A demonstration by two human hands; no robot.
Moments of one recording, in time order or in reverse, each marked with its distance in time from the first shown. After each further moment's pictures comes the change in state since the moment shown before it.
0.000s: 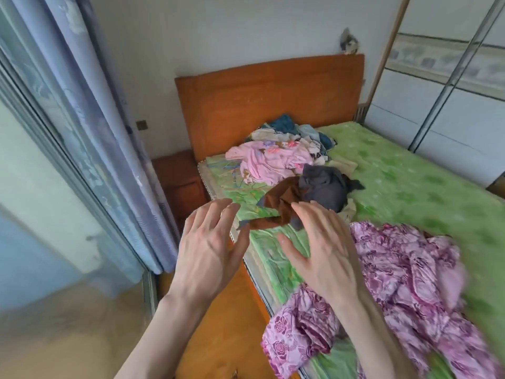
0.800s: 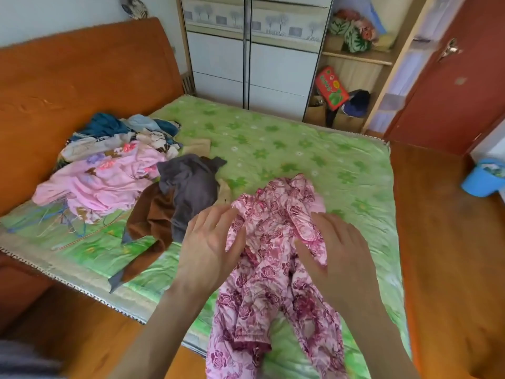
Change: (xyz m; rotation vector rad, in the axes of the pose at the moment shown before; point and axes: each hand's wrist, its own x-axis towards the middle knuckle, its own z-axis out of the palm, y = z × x) left_hand 0.140 0.139 0.250 -0.486 -0.235 0.565; right_hand -0.063 0.171 -0.037 -0.294 0.096 0.803
